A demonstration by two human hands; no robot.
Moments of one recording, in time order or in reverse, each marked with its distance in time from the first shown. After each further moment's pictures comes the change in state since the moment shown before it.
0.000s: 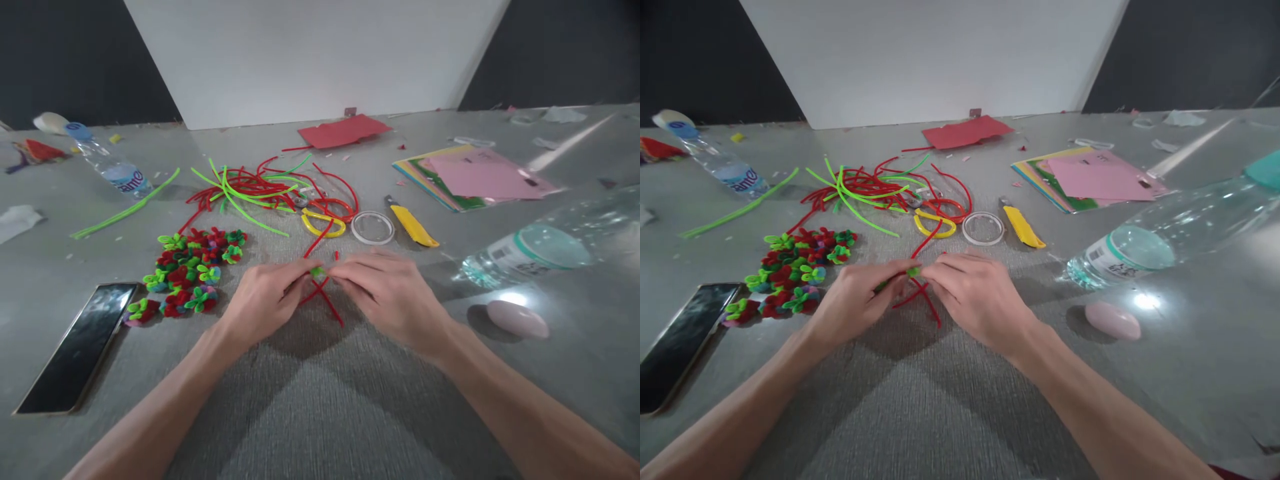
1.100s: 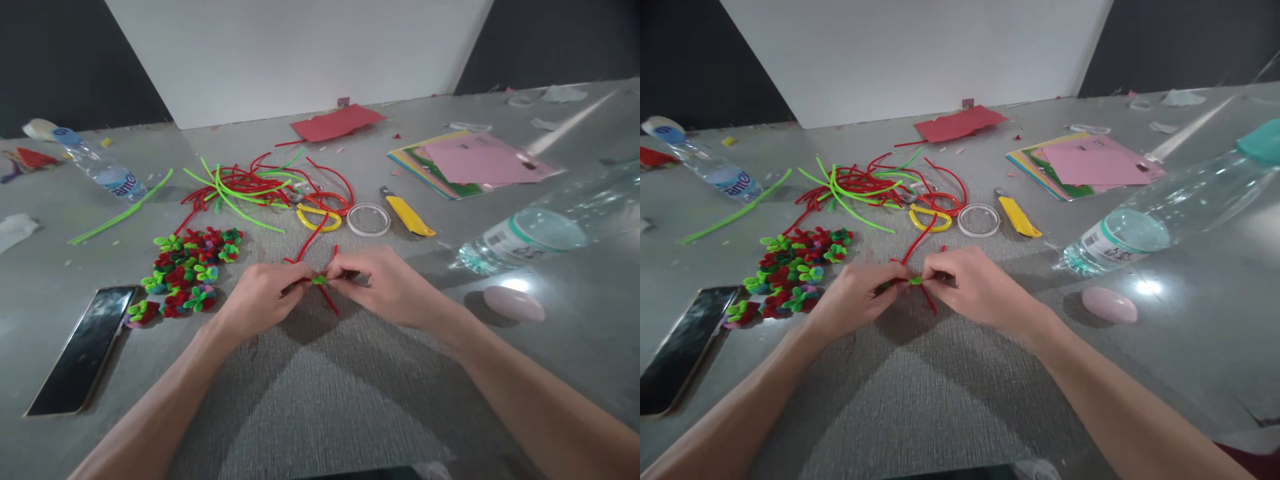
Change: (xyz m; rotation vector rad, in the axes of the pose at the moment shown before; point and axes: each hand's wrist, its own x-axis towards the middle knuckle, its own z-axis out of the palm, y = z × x) left_hand 0.004 -0.002 -0.004 0.038 -0.157 0.085; right_hand 0.006 0.008 -0.004 0.410 -0.240 0.244
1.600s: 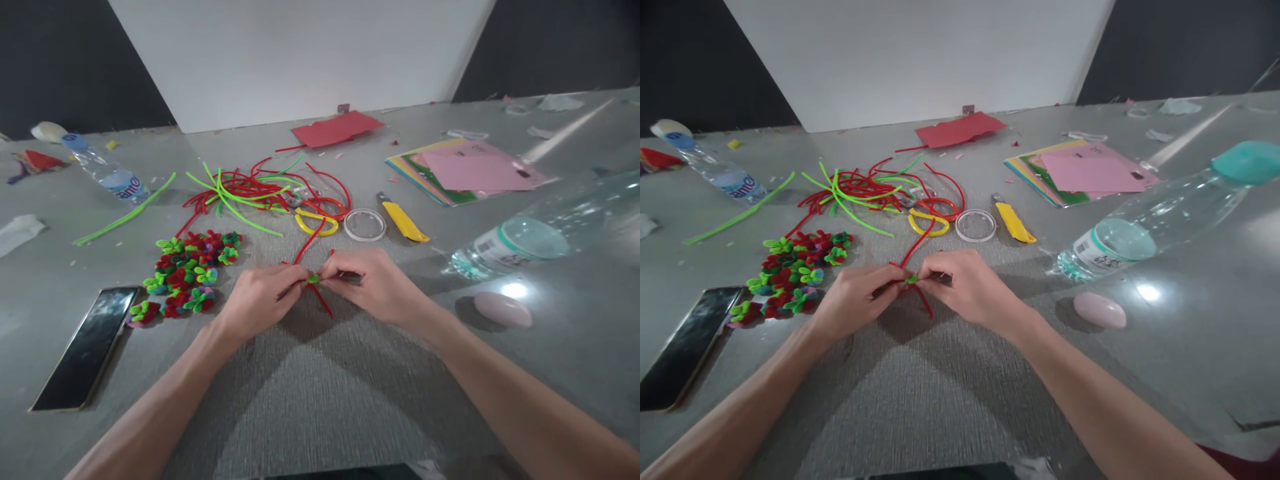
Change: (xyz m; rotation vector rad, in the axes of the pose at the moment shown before) left_hand -0.003 0.000 0.006 0.108 0.174 0.063; right_hand 0.003 0.005 0.003 0.129 0.052 -0.018
